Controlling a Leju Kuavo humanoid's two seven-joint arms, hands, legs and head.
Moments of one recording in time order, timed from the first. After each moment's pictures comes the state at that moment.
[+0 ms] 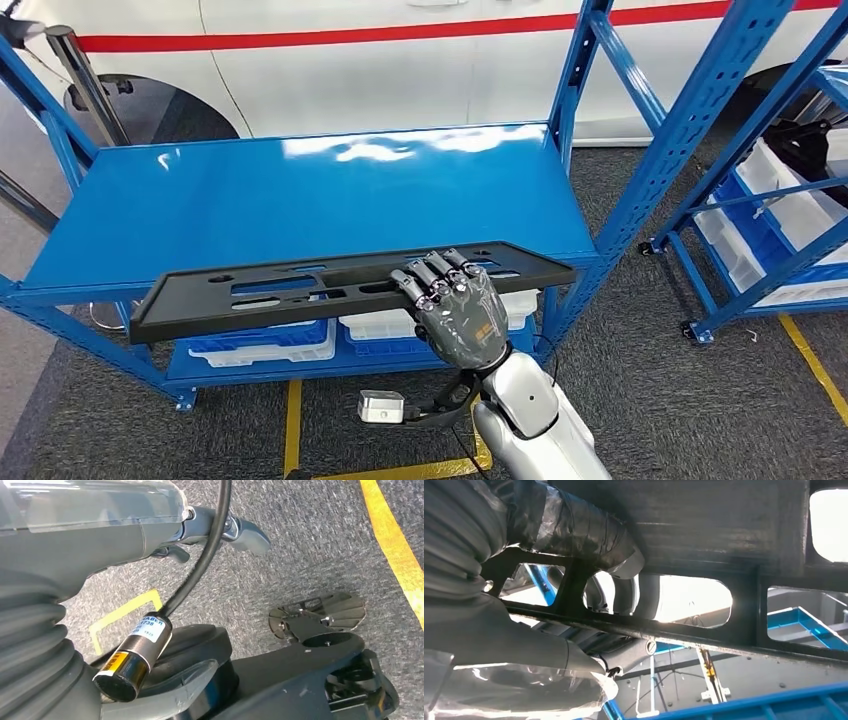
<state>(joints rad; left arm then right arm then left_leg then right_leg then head) -0.18 -0.06 -1.56 -0.12 1.27 0.36 -0.08 -0.33 0.17 0.56 -1.34 1.40 -0.68 -0.27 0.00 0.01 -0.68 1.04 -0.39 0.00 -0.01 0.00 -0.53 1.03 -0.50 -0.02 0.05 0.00</state>
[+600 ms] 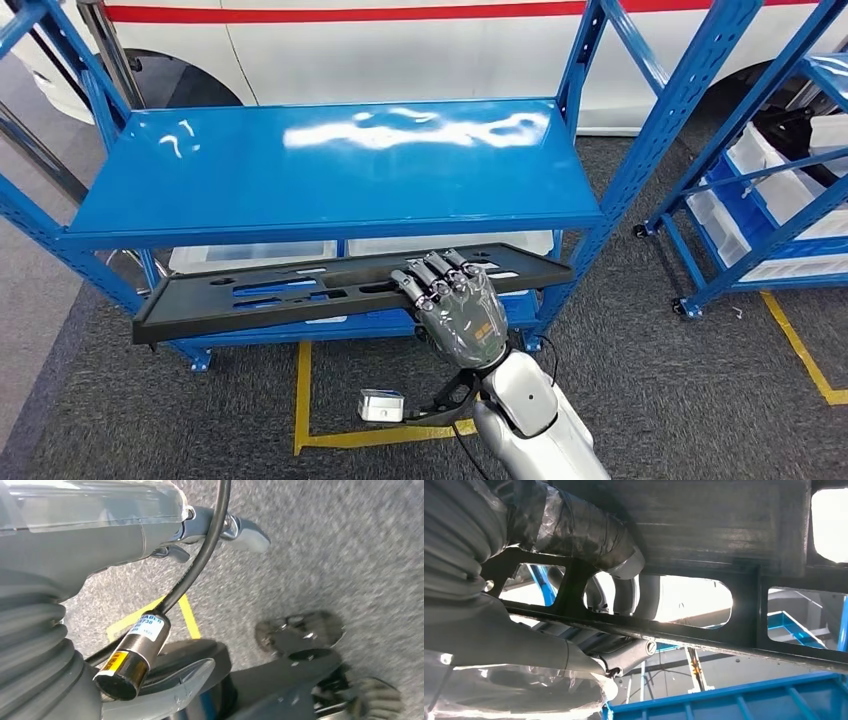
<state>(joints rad) -0.19 -0.06 -1.56 -0.12 1.26 0.36 -0.08 -0.33 0.17 0.55 -1.33 1.39 -0.68 -0.28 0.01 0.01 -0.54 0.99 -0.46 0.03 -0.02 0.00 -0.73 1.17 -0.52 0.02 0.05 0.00</state>
